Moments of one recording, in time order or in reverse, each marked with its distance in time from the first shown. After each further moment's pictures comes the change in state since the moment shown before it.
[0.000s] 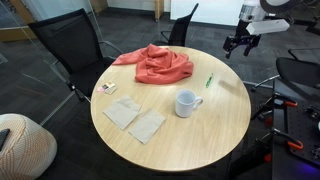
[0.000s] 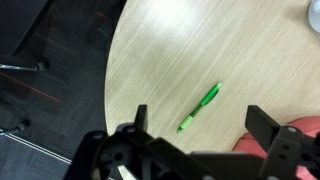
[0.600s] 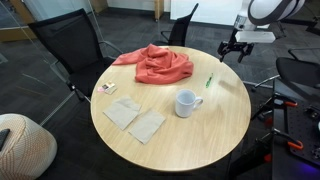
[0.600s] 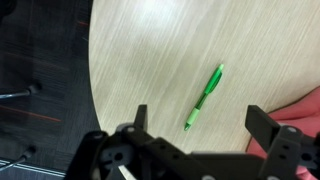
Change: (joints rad) arm 0.000 0.142 -0.025 0.024 0.133 0.154 0.062
